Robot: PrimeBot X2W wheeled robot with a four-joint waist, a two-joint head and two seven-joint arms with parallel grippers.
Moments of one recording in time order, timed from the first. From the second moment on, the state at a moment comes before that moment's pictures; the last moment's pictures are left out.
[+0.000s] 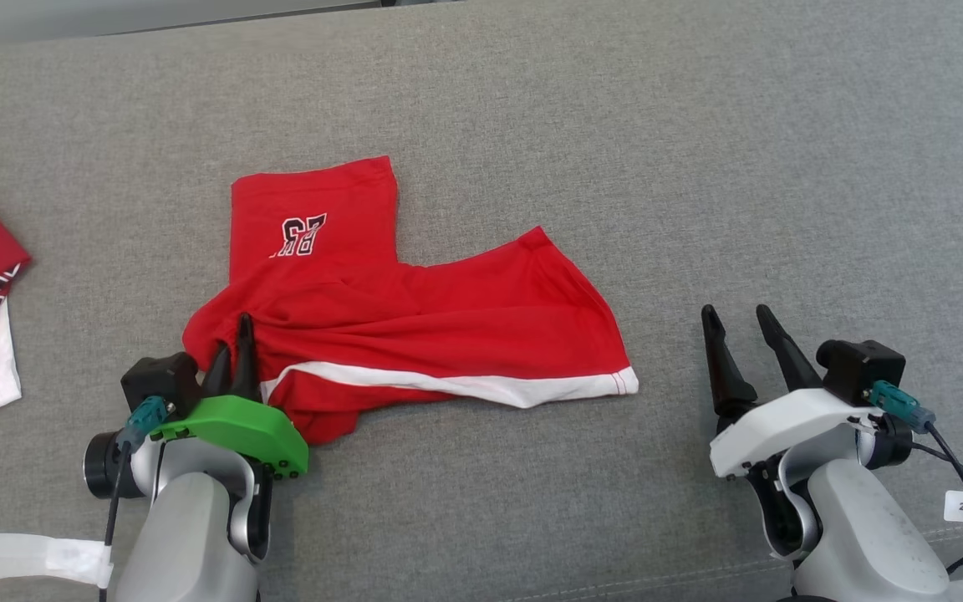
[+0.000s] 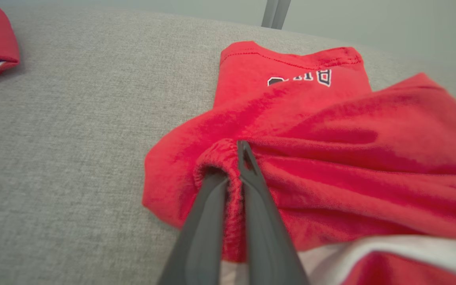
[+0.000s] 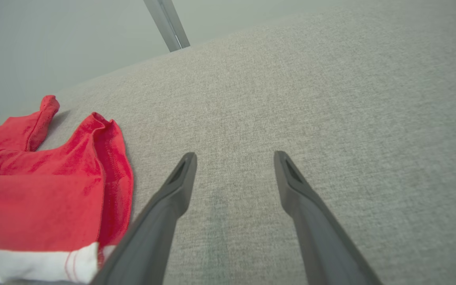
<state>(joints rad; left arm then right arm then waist) -0.42 0.05 -0.09 0.70 -0.30 -0.03 -0.27 -0.33 -0.07 0.11 0.53 0.38 0.13 -0.26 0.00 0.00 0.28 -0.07</state>
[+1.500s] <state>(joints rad) -0.22 0.05 -0.18 0.47 -0.34 -0.06 -0.27 -0.38 -0.14 0.41 0.62 0.55 0.13 -0.26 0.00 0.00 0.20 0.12</state>
